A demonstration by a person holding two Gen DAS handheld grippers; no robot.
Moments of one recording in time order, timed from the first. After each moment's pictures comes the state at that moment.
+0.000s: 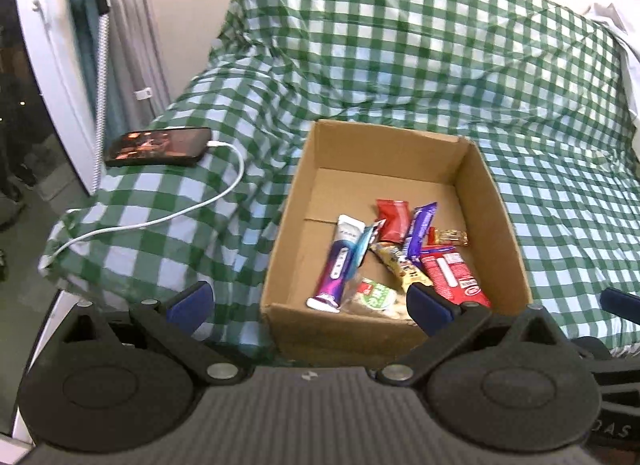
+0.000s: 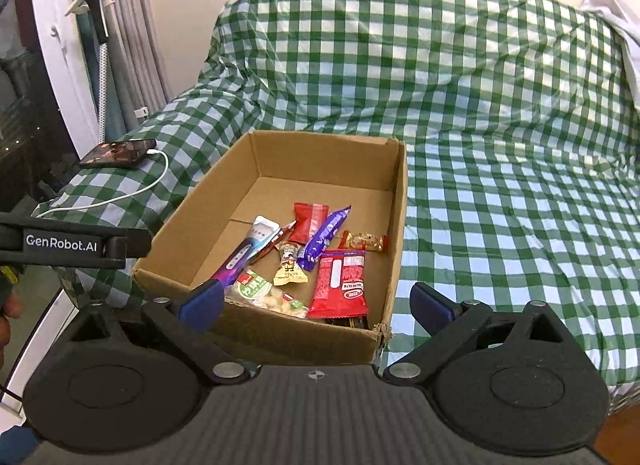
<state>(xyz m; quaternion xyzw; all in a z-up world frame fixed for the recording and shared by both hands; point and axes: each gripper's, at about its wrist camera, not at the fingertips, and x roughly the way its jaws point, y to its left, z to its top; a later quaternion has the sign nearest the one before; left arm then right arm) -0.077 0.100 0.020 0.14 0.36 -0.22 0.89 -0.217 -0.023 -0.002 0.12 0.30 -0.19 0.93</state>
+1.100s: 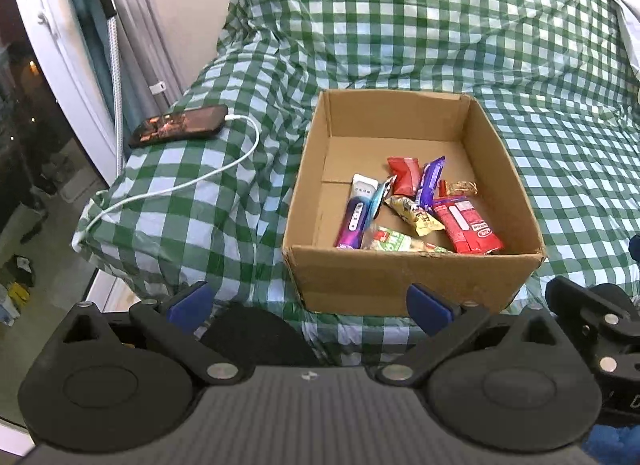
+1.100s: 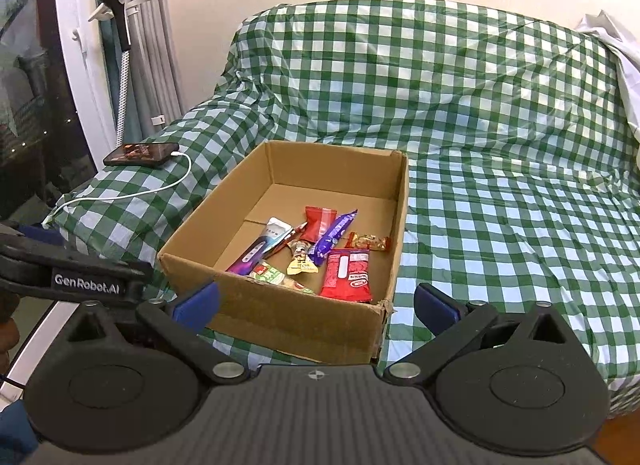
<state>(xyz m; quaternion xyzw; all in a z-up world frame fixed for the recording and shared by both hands) -0.119 0.116 0.011 0.19 0.37 -0.20 0.89 -0.262 0.005 0.007 0.10 0.28 -0.18 0.94</state>
